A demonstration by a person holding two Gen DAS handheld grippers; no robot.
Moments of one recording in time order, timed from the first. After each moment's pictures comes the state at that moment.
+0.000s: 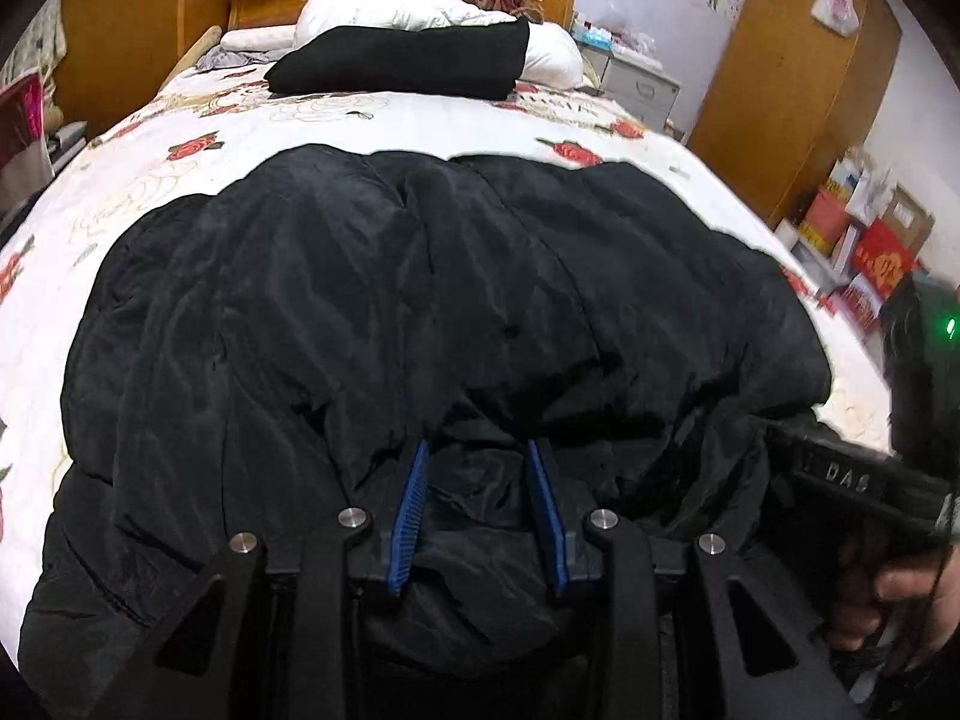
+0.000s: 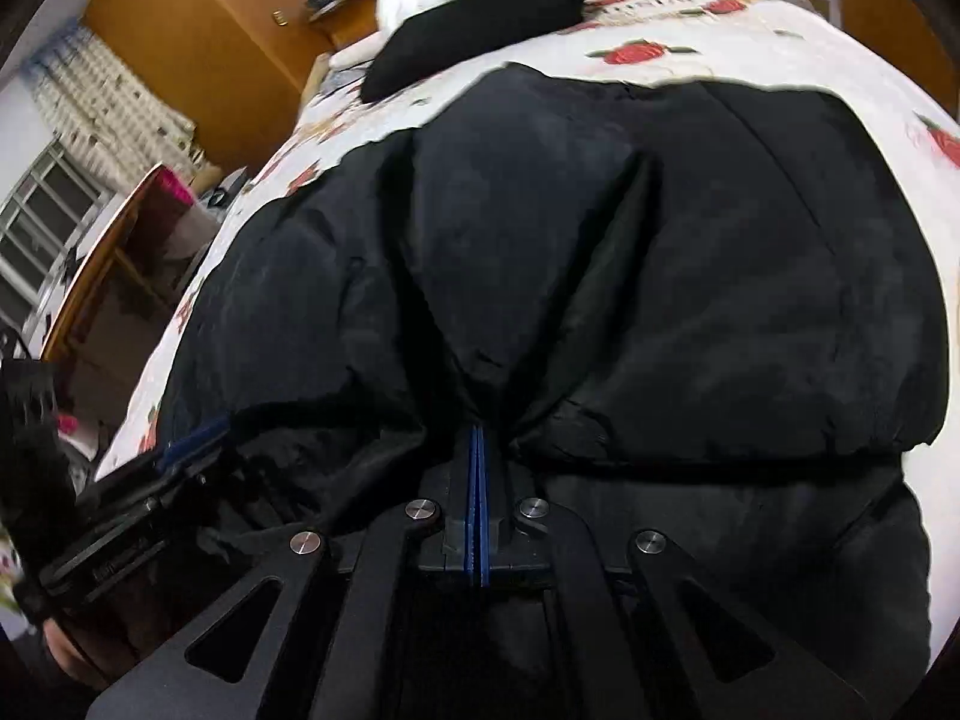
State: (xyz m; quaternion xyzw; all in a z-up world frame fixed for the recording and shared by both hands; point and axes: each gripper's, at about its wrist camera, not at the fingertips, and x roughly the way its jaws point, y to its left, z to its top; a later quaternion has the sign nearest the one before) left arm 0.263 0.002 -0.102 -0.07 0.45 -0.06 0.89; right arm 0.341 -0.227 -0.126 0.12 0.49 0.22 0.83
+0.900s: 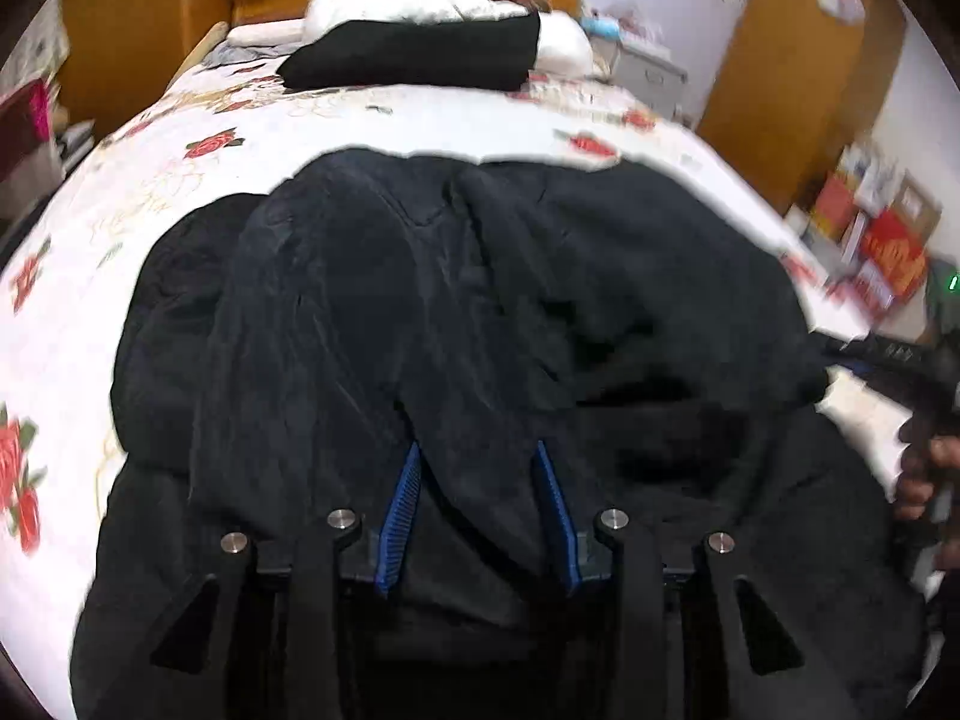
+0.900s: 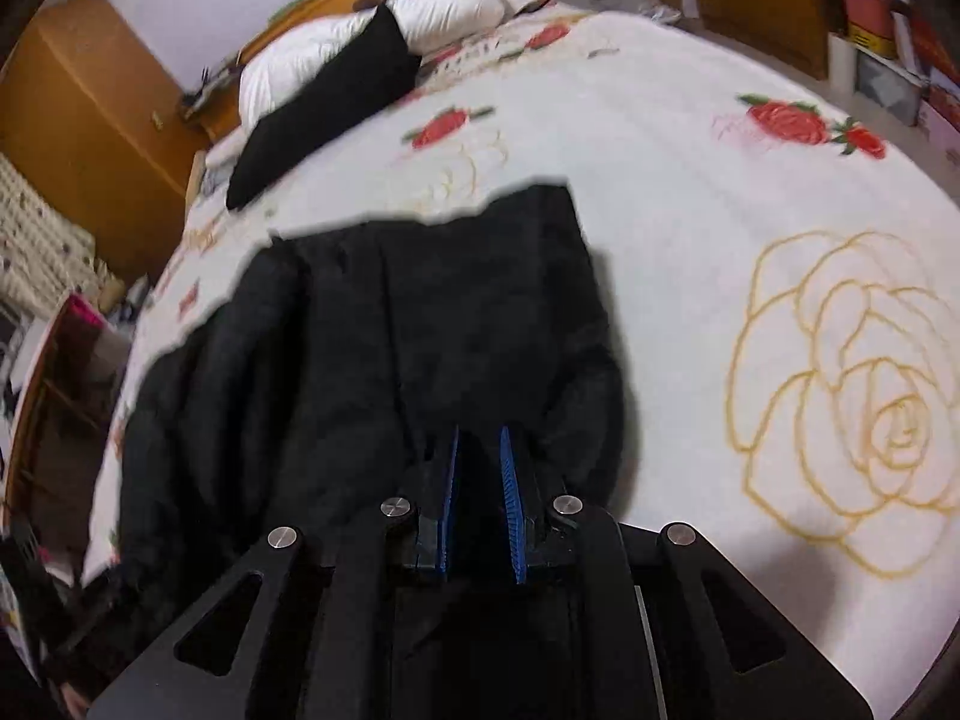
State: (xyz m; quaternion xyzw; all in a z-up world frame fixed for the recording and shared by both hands) left arm 0.239 0.032 -0.076 -0.09 0.45 -0.06 0.89; right arm 0.352 -0.328 -0.082 0.18 0.46 0.07 0.86
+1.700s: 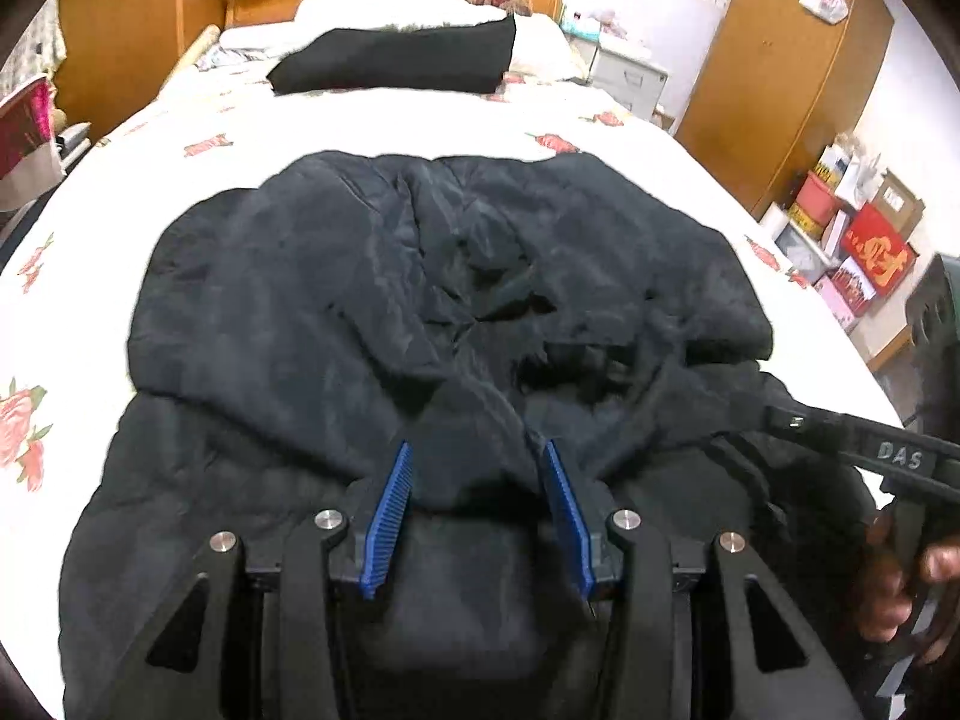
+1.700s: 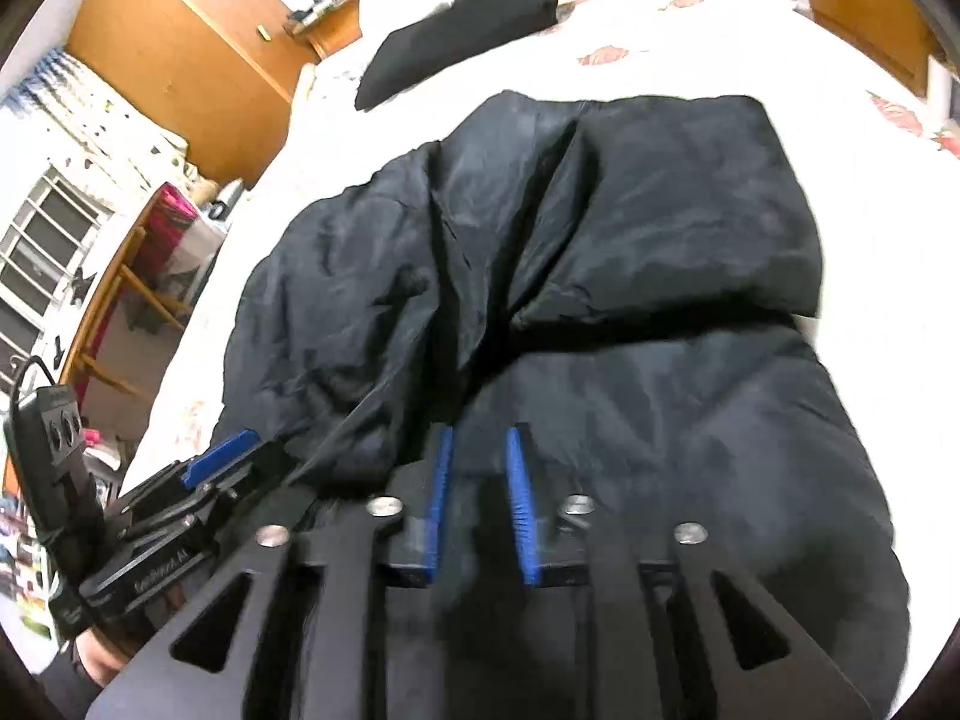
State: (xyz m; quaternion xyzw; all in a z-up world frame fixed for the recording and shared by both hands) left arm 0.189 0.014 -0.051 -0.07 0.45 -0.07 0.89; right arm 0.282 -0.252 -0.063 0.15 0.50 0.20 0.83
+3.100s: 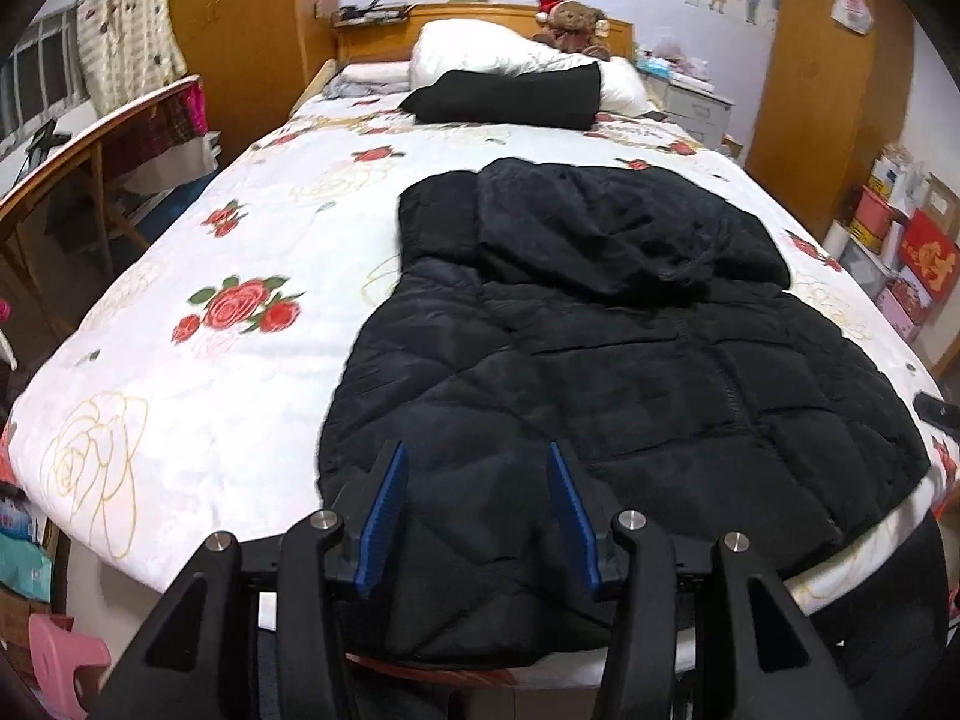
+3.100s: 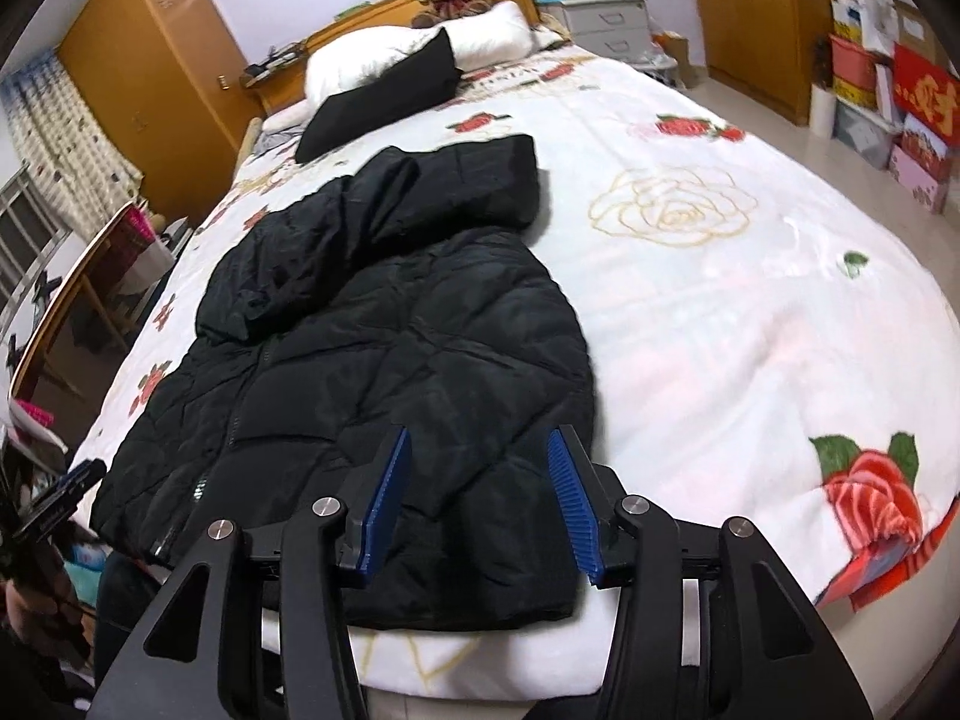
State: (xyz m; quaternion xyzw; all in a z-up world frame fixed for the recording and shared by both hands) left arm 0.011 0.083 -0.017 -0.04 0.43 0.06 0.90; right arm 0.107 -0.369 -0.034 0.12 0.45 0.09 0.88
